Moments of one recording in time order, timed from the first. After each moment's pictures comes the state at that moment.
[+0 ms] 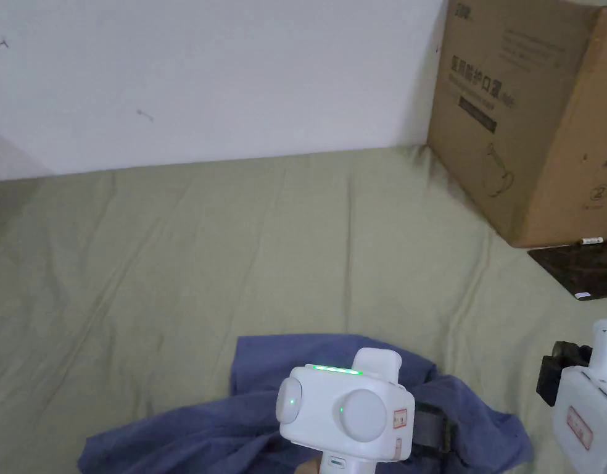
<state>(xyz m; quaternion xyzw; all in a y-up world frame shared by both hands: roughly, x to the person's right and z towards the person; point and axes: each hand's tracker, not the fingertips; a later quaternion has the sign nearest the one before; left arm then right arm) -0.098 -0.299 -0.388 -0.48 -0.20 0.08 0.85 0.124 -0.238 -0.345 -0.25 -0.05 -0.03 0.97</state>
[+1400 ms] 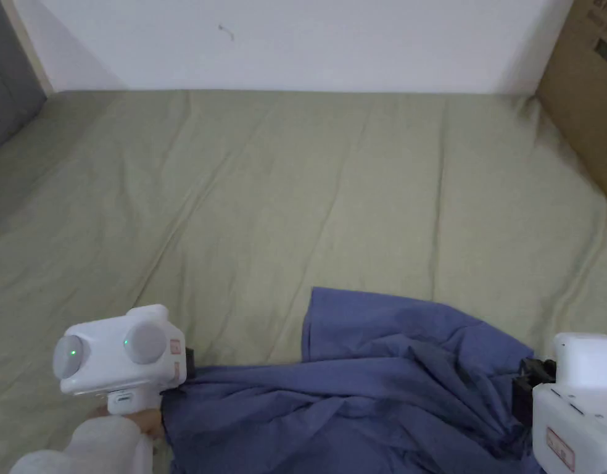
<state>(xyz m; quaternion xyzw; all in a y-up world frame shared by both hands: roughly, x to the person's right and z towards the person) -0.417 -0.368 -0.380 -0.54 0.18 0.15 0.81 0.019 -0.291 -0.389 -0.36 0.10 0.07 0.93</state>
